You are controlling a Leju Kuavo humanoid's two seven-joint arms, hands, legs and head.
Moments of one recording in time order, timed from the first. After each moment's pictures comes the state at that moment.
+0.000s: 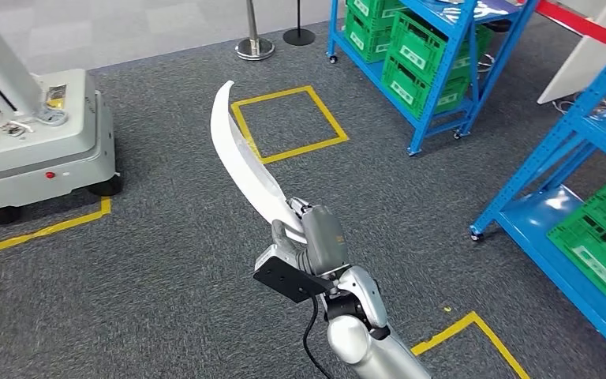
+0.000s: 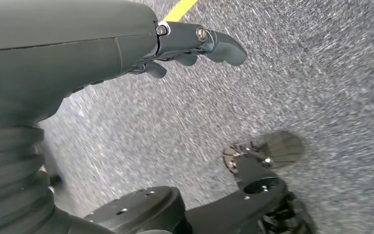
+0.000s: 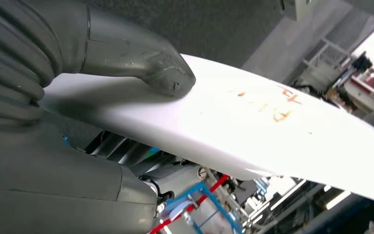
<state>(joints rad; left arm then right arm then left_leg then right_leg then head) -0.14 -0.17 0.82 -0.21 -1.06 -0.12 -0.17 -0.10 0.08 0.60 -1.48 0.89 -0.36 -0.33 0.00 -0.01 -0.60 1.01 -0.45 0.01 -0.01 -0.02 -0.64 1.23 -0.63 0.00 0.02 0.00</state>
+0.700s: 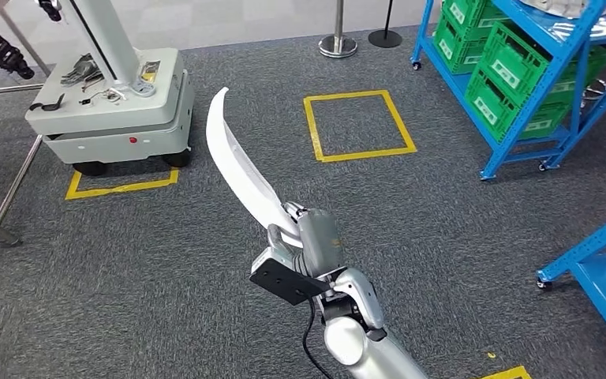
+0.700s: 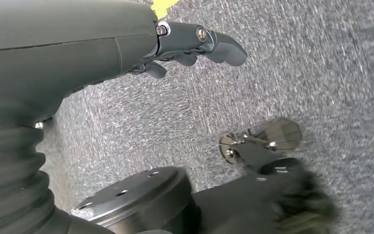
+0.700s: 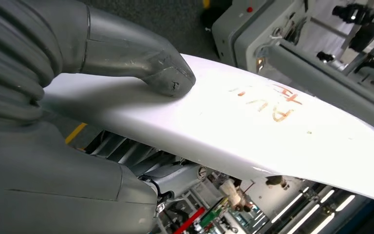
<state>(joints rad) -0.12 -0.18 0.82 -0.21 -1.04 -0.12 -0.18 -0.09 0.10 0.60 -1.47 0.89 -0.35 -0.34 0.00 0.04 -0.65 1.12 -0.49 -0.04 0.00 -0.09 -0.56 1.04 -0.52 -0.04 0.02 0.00</state>
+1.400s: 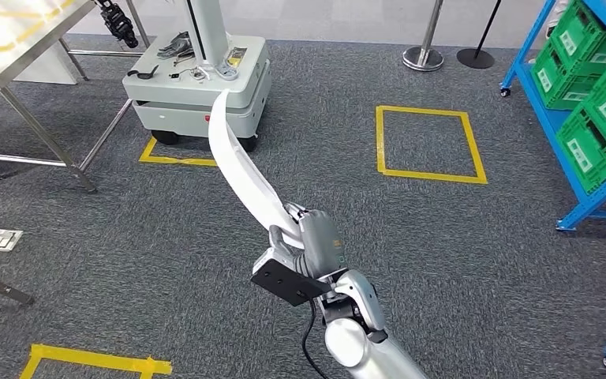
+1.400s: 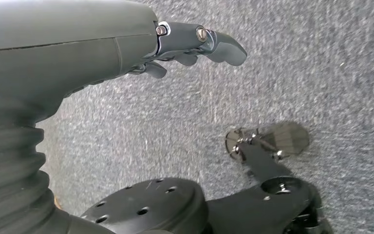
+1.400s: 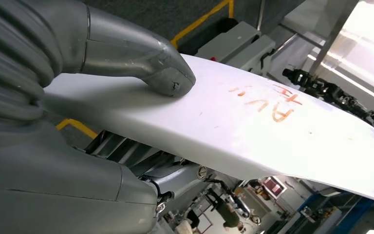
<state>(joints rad) -0.11 -0.17 0.82 -0.21 -1.04 -0.12 -0.18 -0.08 0.11 0.60 -1.47 0.89 -0.35 -0.34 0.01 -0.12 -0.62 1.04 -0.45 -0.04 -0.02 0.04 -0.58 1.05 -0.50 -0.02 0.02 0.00</state>
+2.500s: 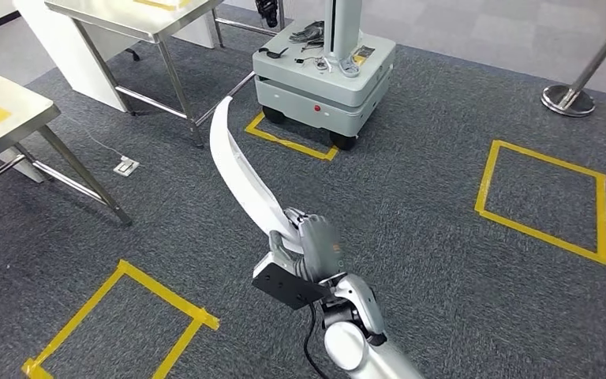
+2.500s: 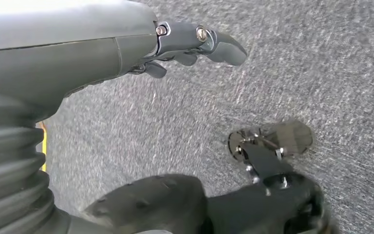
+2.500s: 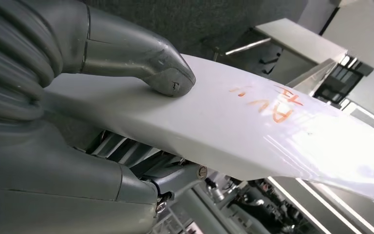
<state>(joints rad) -0.11 -0.17 0.82 -0.21 -1.04 -0.12 -0.18 -0.07 0.10 0.60 -1.46 0.88 -0.37 -0.35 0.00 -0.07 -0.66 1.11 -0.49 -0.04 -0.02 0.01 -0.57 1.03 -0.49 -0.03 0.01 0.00</state>
